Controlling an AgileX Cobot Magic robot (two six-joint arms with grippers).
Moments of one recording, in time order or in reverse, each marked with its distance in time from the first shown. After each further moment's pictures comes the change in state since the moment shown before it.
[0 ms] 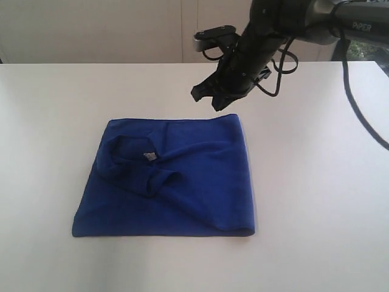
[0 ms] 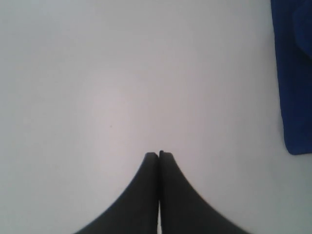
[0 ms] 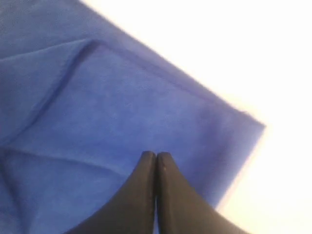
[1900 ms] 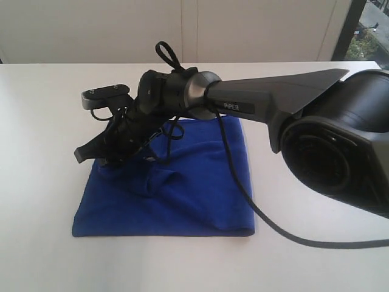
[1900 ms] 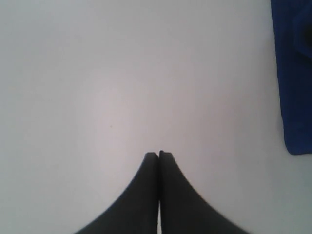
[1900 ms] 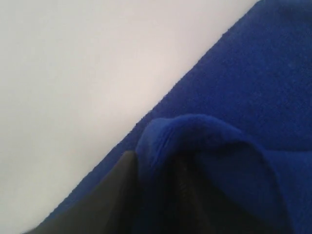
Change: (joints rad) left arm 0.000 0.000 0.000 0.000 0.000 0.000; right arm 0.364 0.220 -0.063 0.287 -0.283 0.000
